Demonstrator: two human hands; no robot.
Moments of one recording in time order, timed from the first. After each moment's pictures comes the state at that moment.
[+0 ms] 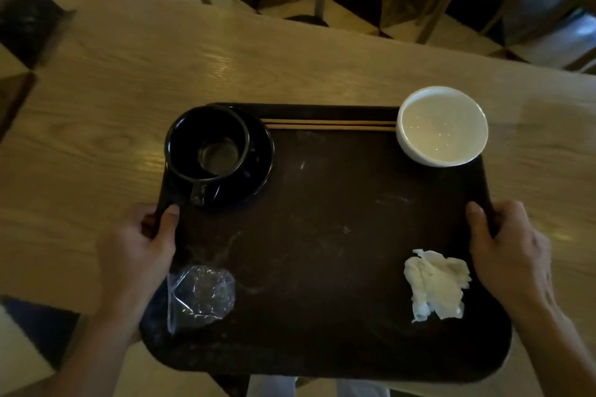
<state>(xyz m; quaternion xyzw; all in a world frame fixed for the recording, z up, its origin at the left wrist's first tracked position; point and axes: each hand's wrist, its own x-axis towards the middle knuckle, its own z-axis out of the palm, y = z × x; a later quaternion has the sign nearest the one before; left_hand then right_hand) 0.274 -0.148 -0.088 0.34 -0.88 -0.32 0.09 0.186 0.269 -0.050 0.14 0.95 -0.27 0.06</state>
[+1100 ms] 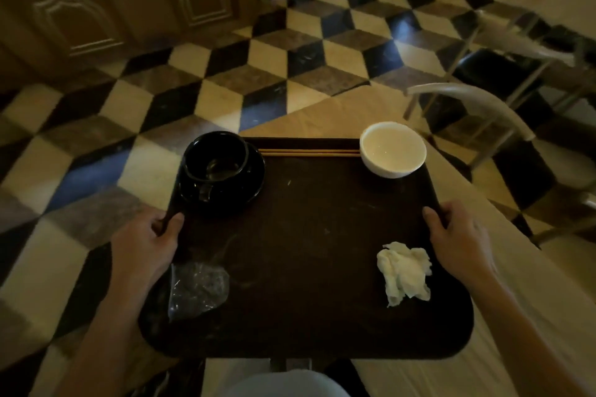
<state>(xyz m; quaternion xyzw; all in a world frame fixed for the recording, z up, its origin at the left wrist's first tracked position) 0.578 -0.037 0.153 0.63 -0.72 -0.20 0.21 0.181 0.160 0.155 -0.27 0.90 -0.27 0.19</state>
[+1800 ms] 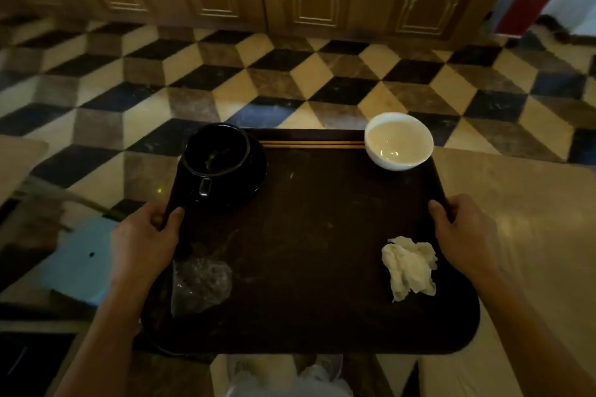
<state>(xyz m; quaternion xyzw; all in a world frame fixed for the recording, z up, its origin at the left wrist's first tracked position) 0.833 0.116 0.177 0.86 -0.42 -0.10 0.28 0.400 0.018 0.174 -0.59 0.75 -0.20 0.22</state>
